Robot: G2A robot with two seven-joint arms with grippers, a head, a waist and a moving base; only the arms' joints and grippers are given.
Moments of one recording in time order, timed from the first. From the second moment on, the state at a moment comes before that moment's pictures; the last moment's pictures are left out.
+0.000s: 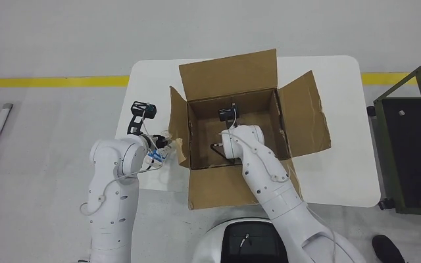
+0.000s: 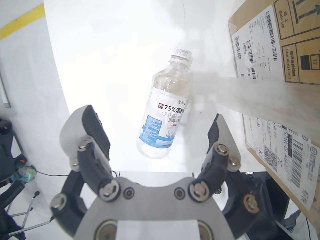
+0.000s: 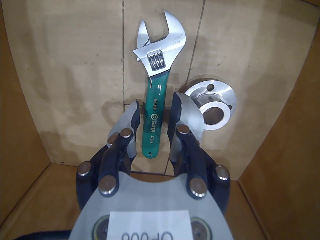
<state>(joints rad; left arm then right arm) 0.85 -1.27 -1.43 -1.67 1.35 -0.17 -1.33 -0.69 -1.92 1.32 -1.03 -1.74 0.33 1.20</state>
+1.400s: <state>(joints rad) 0.85 -1.27 -1.43 -1.67 1.35 -0.17 -1.33 -0.99 -1.87 1.34 -1.71 -1.54 0.31 1.09</state>
